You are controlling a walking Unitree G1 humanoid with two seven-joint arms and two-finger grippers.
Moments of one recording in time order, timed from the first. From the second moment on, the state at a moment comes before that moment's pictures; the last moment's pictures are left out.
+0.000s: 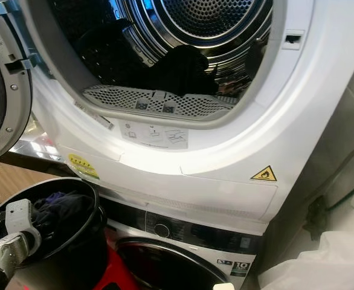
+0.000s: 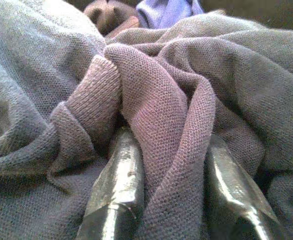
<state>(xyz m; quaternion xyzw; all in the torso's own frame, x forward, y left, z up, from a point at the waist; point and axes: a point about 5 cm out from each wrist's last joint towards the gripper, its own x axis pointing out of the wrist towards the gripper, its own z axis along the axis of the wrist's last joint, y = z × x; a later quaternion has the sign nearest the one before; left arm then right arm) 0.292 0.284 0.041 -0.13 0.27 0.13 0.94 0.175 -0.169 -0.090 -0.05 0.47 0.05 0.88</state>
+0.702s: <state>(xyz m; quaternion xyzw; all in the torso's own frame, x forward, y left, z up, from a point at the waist) 0.230 0.221 0.105 -0.30 -0.03 -0.16 0.94 0.173 -0.165 -0.091 -0.06 0.48 0.08 0.87</state>
